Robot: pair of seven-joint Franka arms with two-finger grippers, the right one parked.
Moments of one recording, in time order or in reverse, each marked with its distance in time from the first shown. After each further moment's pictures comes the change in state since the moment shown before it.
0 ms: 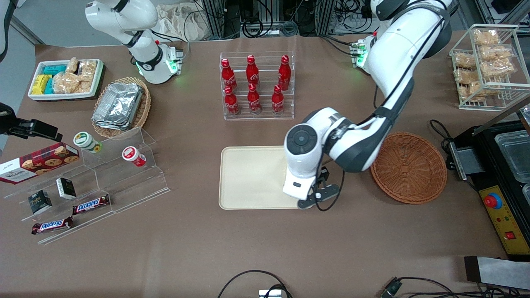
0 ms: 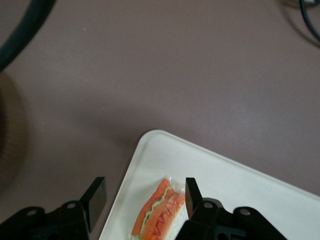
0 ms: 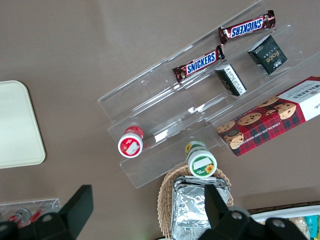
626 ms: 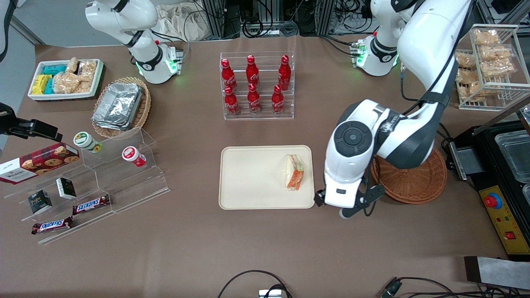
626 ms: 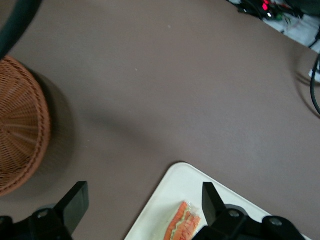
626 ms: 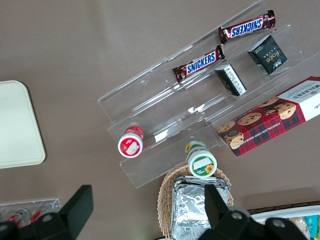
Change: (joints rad) arm 0.123 -0.110 0.000 0.008 -0.068 -0.079 0.002
